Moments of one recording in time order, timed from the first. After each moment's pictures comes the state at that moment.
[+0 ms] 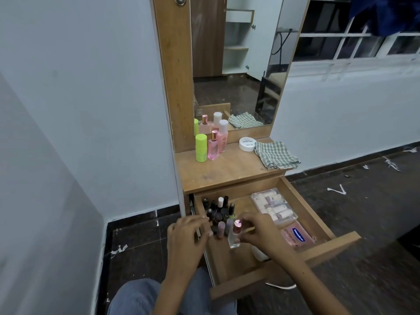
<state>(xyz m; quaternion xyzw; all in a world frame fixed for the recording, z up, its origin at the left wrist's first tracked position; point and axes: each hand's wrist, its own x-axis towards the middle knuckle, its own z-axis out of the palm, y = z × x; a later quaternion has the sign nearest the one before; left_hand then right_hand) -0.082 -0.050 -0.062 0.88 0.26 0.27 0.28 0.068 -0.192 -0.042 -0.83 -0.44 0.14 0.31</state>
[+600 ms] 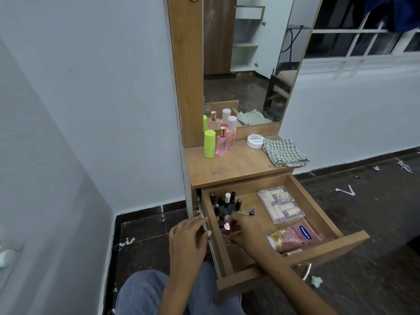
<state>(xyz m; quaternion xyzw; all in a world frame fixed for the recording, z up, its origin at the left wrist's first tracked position) -0.101 -0.058 -0.071 0.86 0.32 0.27 0.30 0.043 -0.159 -0.079 -0.85 -0.43 0.13 0.28</state>
